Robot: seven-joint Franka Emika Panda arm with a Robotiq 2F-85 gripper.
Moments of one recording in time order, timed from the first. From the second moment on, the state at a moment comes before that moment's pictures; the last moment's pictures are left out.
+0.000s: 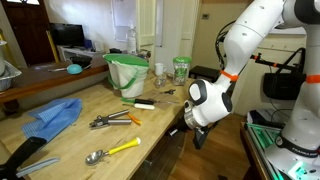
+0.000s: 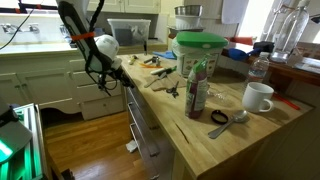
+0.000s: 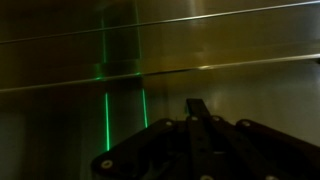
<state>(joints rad) -0.33 0.35 0.37 -2.37 -2.32 2.78 2.59</state>
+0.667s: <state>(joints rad) -0.36 0.43 0.34 -2.32 -2.37 2.81 2.59</state>
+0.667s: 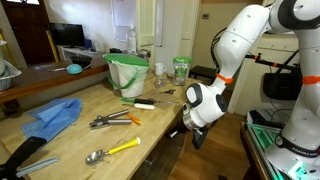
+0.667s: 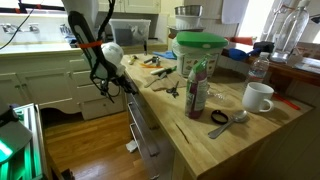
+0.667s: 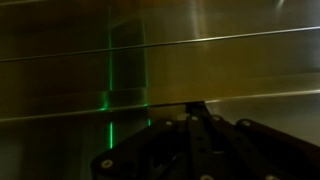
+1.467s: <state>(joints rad) -0.37 0.42 0.27 -2.32 -2.14 3.05 2.44</state>
